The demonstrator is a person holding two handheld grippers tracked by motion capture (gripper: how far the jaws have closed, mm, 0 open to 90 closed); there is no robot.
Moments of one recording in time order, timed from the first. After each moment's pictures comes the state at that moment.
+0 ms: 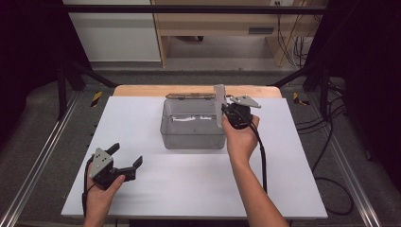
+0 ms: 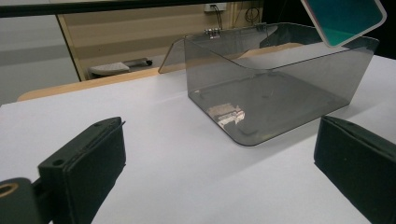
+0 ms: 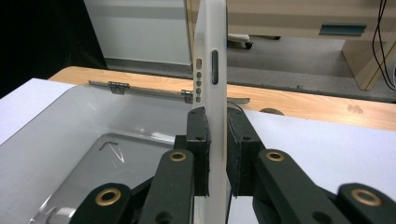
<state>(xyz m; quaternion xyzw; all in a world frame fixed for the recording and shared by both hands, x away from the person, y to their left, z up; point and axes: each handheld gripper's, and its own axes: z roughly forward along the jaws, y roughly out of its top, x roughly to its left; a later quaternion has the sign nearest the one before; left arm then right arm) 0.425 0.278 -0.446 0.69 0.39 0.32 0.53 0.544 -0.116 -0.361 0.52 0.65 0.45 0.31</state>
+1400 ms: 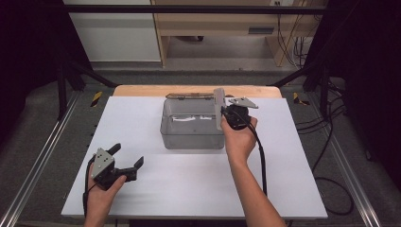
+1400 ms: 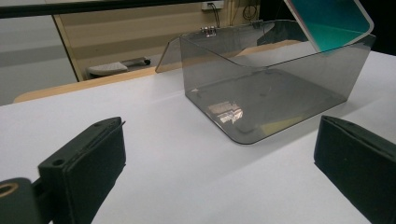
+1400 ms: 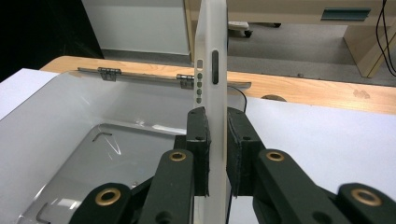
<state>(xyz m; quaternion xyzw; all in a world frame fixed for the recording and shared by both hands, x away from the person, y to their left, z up) 0.425 0.276 -0.446 0.69 0.38 0.32 0.52 0.552 -0.114 -0.375 0.53 0.66 0.44 0.30</state>
